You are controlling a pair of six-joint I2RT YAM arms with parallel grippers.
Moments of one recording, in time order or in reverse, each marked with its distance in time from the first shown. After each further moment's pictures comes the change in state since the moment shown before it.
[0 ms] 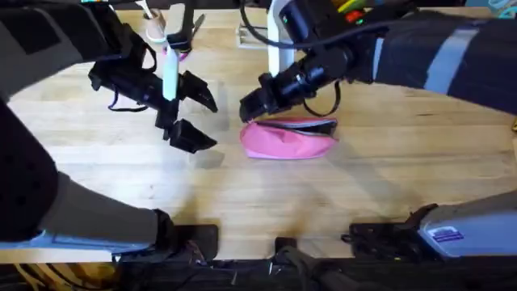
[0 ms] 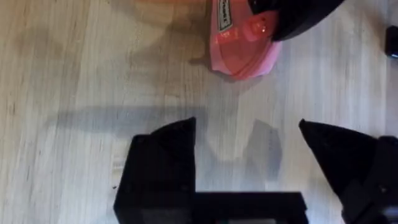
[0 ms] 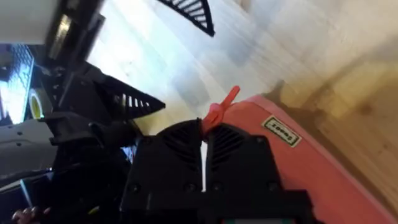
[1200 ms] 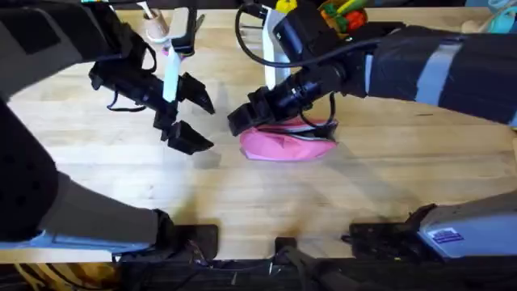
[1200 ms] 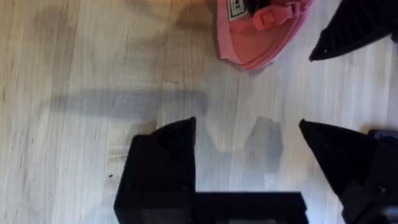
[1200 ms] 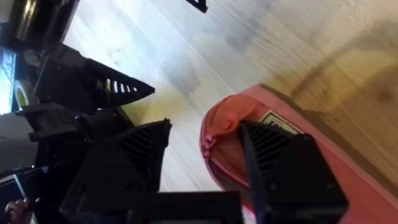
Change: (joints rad) left arm 0.000 0.000 0.000 0.006 -0.053 -0.008; right arm 0.041 0.000 -0.062 0.036 0.031 0.010
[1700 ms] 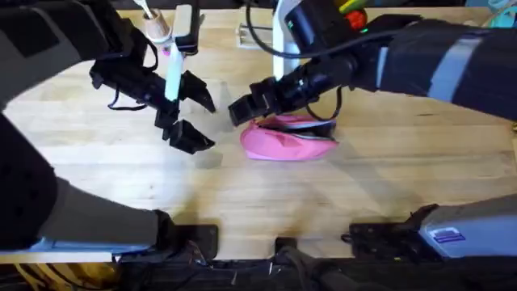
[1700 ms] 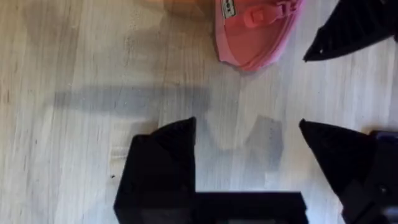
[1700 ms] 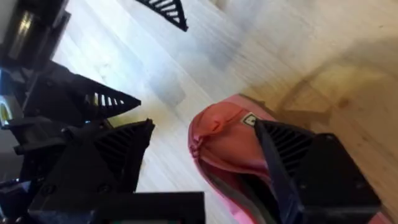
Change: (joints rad) left arm -0.019 -0.025 0.000 0.012 -0.009 -0.029; right arm -0.046 -0.026 0.000 0.019 0.051 -0.001
